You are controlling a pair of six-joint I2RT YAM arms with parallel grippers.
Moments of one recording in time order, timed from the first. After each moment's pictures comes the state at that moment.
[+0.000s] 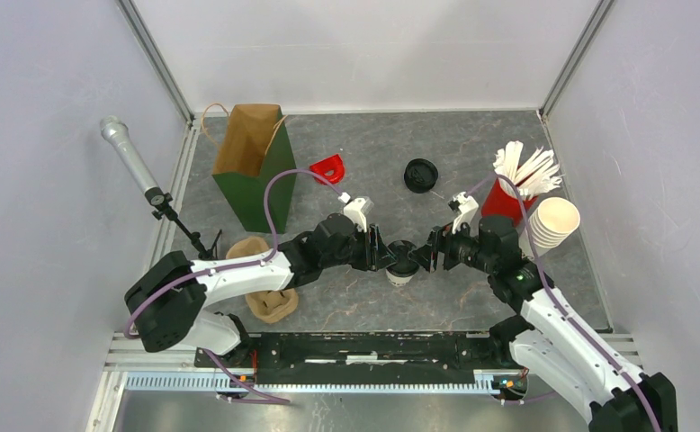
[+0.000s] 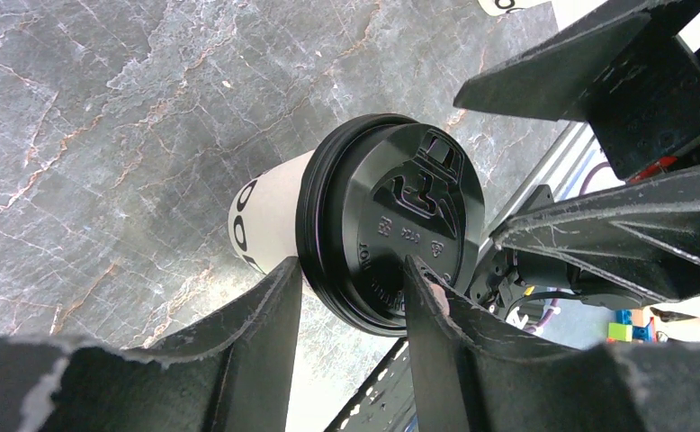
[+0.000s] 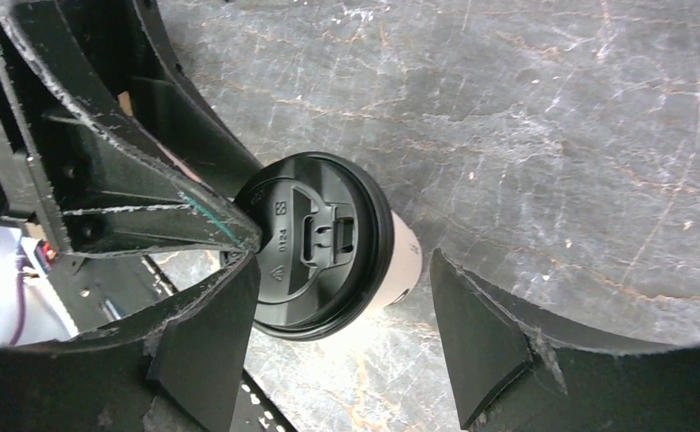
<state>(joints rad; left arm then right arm) -0.96 1.40 0.70 0.21 0.09 -0.75 0.44 0.75 0.45 -0.16 -0.39 0.30</state>
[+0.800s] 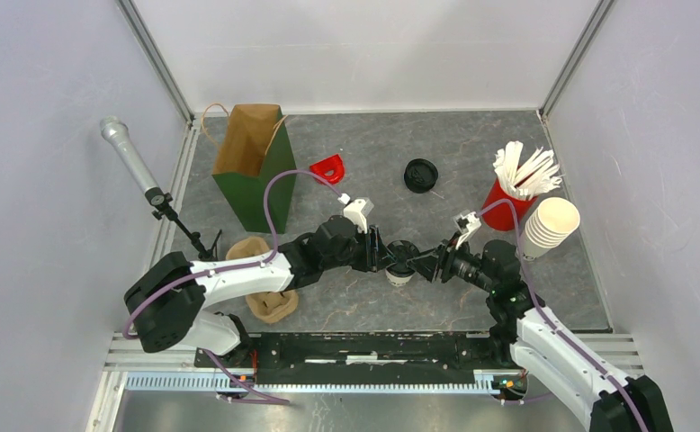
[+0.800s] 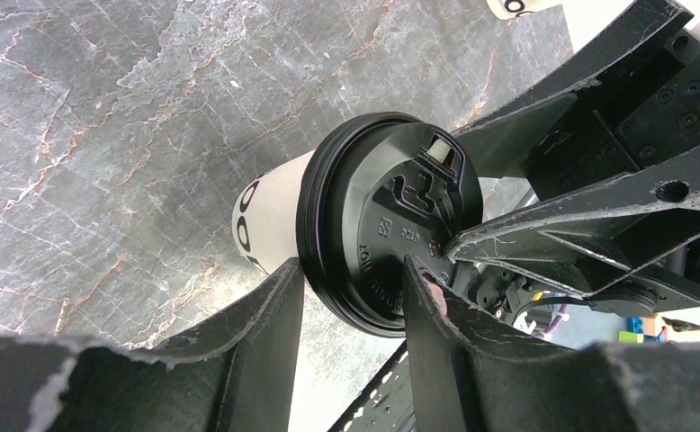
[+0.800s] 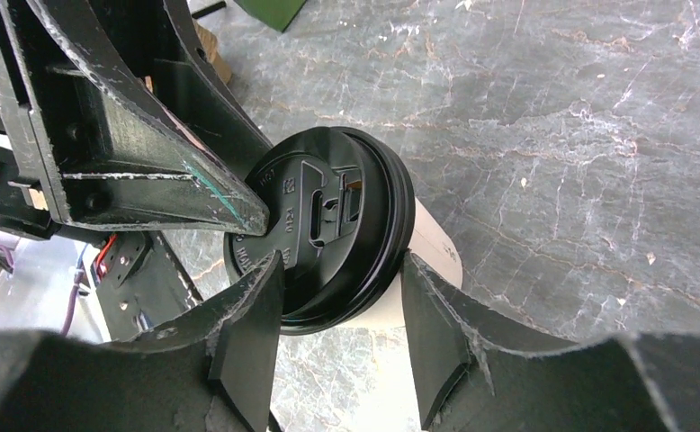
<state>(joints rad) -0.97 1.40 0.70 0.20 0.06 -0.75 0.43 0.68 0.16 0.21 -0.49 0.46</state>
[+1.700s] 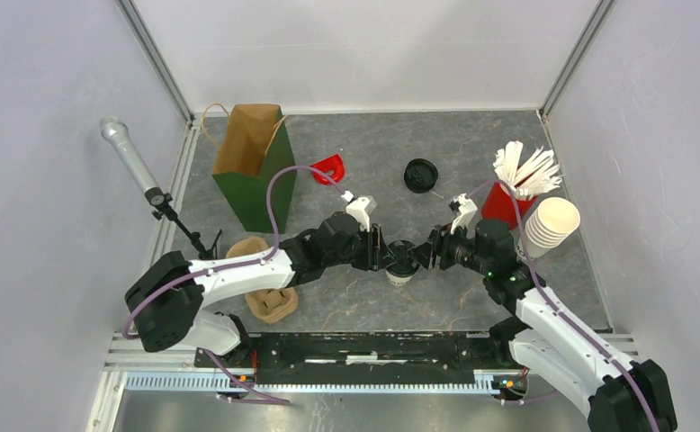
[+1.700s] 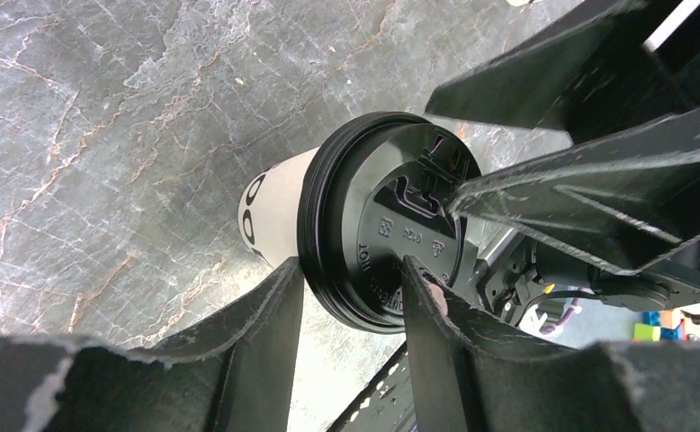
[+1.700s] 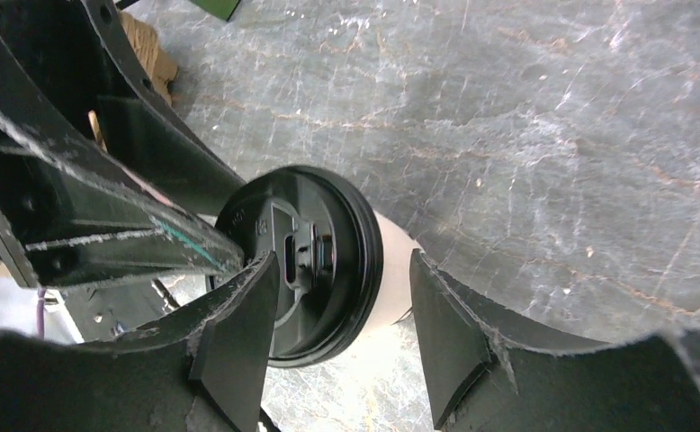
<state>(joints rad) -0.97 1.40 0.74 0.13 0.06 -0.73 0.44 0.78 0.34 0.03 -0.41 0.40</state>
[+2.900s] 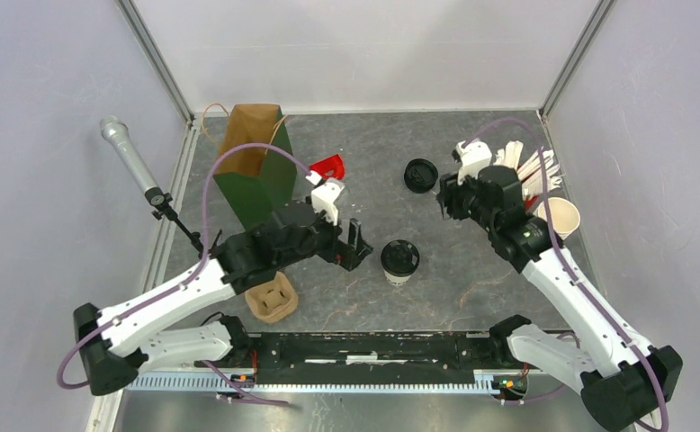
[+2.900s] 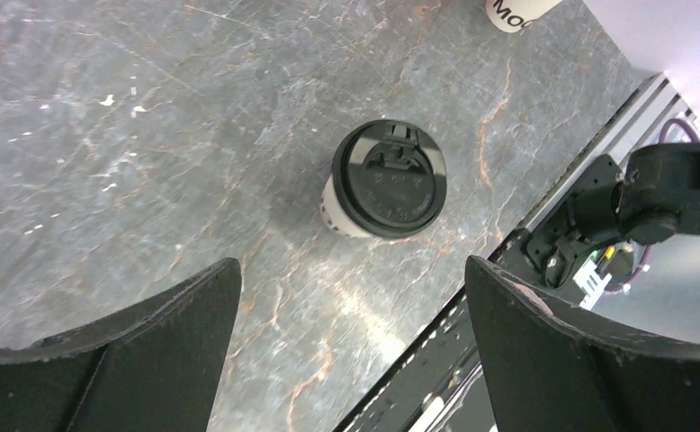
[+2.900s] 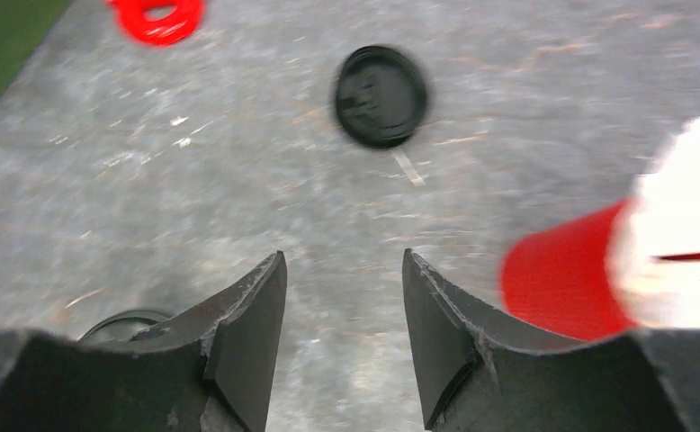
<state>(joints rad) -0.97 1.03 0.93 -0.36 -0.07 -0.41 0.44 0.96 0.88 -0.37 0.03 0.04</state>
